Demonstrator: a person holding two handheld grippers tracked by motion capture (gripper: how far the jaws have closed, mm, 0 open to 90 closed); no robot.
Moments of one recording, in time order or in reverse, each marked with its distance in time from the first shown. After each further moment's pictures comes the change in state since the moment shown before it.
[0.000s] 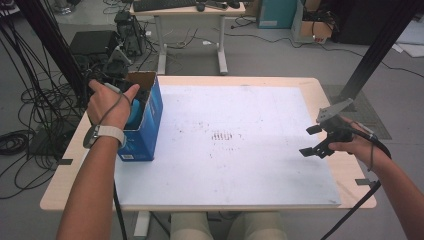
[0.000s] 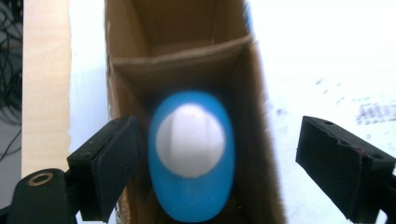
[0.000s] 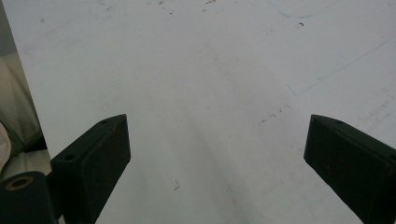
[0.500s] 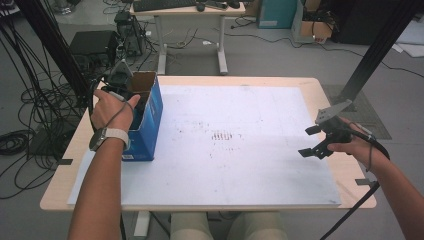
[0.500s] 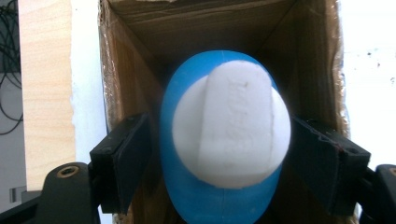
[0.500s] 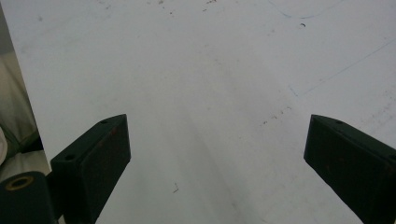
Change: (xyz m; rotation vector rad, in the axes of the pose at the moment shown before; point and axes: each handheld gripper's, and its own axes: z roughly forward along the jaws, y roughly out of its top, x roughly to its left) left arm 0.009 -0.013 0.041 0.123 0.057 -0.059; right arm 0.001 -0.001 0.005 -0.004 -0.002 -0.008
